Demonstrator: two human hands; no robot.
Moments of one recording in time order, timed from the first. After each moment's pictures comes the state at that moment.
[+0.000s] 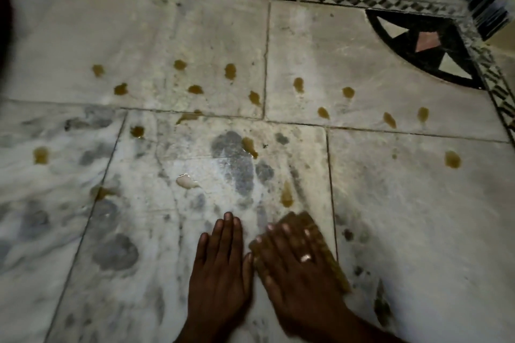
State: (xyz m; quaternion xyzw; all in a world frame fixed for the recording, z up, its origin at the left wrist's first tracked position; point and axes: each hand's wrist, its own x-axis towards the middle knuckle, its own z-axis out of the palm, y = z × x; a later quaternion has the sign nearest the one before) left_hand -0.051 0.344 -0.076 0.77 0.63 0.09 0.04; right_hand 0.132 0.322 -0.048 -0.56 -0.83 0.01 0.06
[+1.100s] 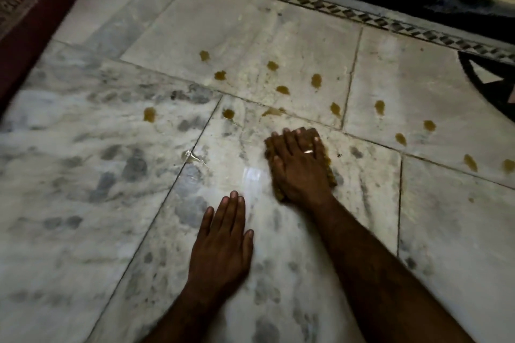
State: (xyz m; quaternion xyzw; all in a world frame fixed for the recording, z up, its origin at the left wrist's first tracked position) left_hand -0.148 0.342 -0.083 0.71 0.69 0.11 0.02; right_hand 0.009 0.522 -0.047 -0.57 -0.82 0.06 -0.02
